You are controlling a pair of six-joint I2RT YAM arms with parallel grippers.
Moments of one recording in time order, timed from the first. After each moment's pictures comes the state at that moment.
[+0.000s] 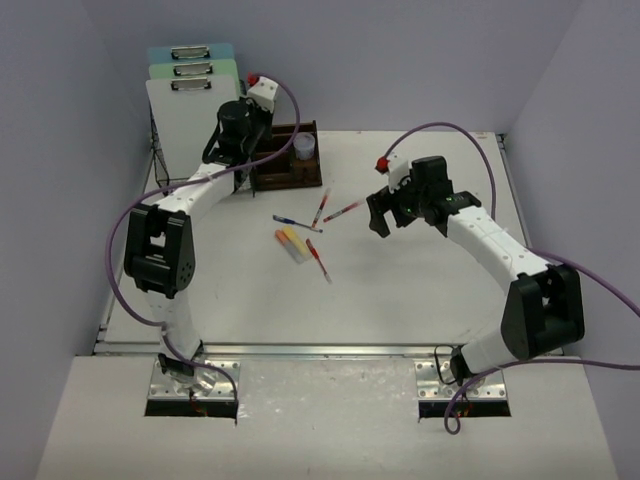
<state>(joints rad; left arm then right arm) -0.22 1.90 1.51 0.36 0.02 0.23 0.30 1.48 1.06 -0.36 -0.28 -0.24</state>
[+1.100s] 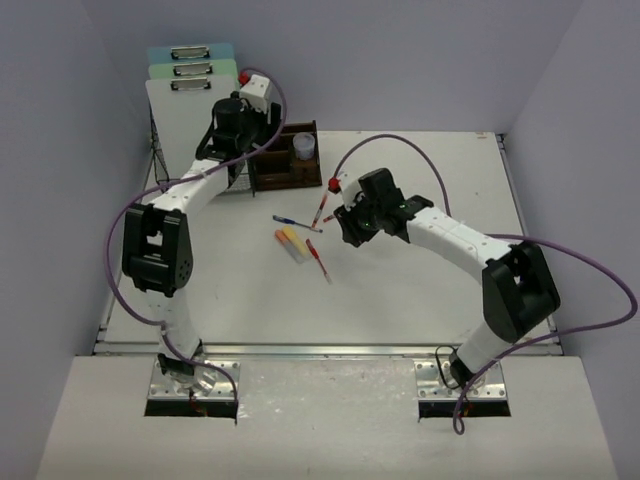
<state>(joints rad) -0.18 1.92 1.55 0.20 0.10 0.09 0.54 1.63 1.13 -0.36 -0.18 -0.18</state>
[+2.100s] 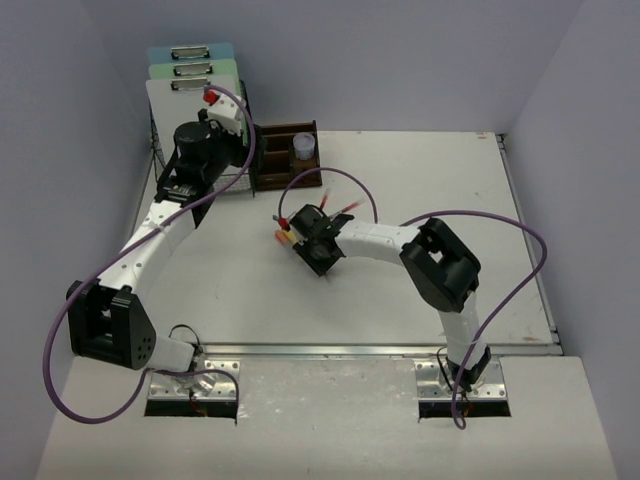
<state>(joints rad) -0.17 1.39 1.19 0.06 0.14 0.05 0.84 2.05 1.35 -0.48 0.12 0.01</state>
